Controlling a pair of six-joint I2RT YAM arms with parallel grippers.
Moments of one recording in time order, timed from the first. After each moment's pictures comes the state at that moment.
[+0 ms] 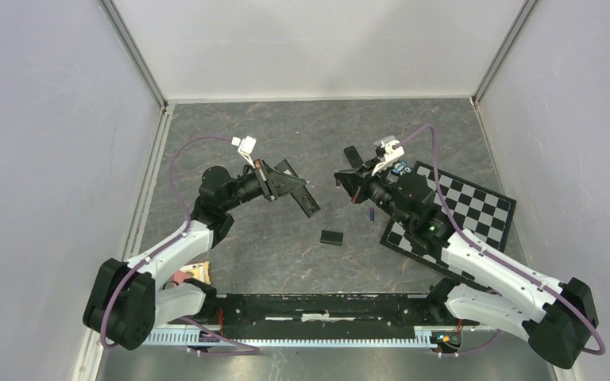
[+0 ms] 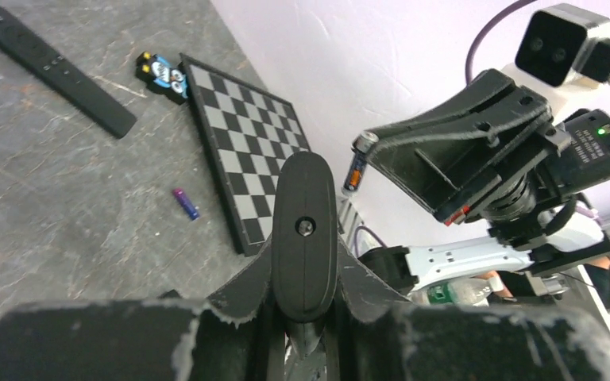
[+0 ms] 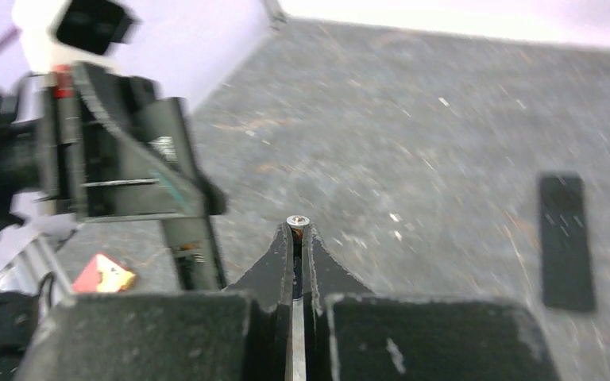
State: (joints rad) left arm -0.42 1.15 0.53 0.66 0.65 -0.92; right arm 0.76 0.98 0.71 0.17 0.12 0.36
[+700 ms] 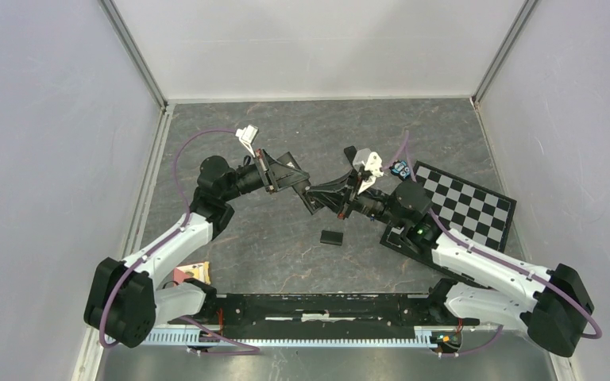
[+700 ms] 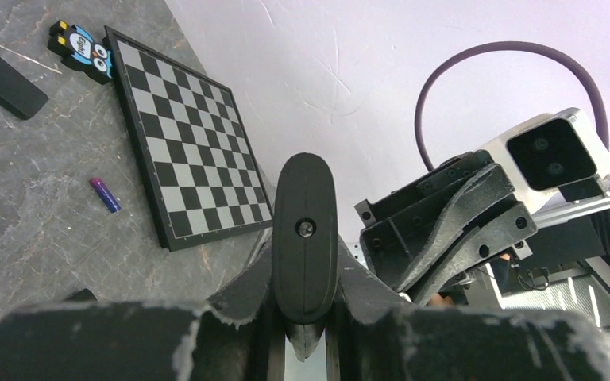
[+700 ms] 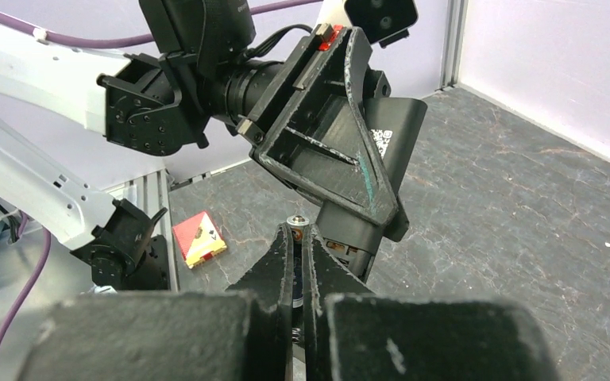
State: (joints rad) left arm -0.42 1.17 0.65 0.61 0.74 -1.12; right arm 0.84 1.04 0.67 0.56 -0.32 0.21
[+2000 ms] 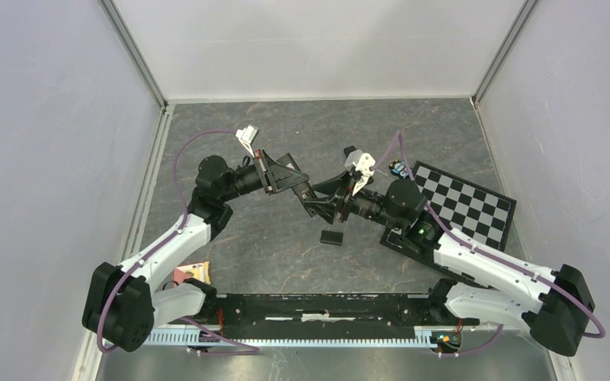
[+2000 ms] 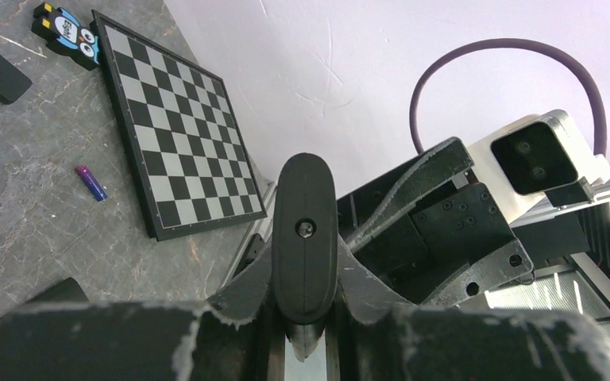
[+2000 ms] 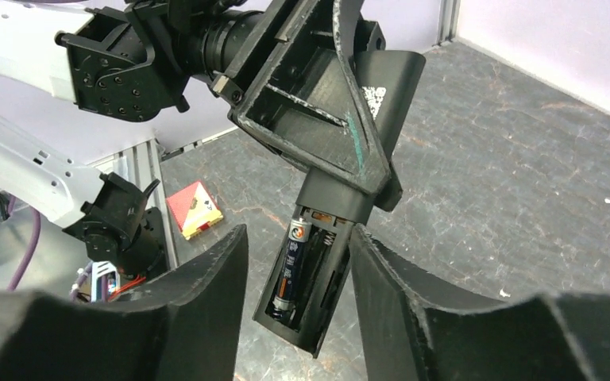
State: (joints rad) left arm -0.42 1.14 0.66 0.57 0.76 -1.15; right arm 0.88 1.05 0.70 0.41 -0.27 0.17
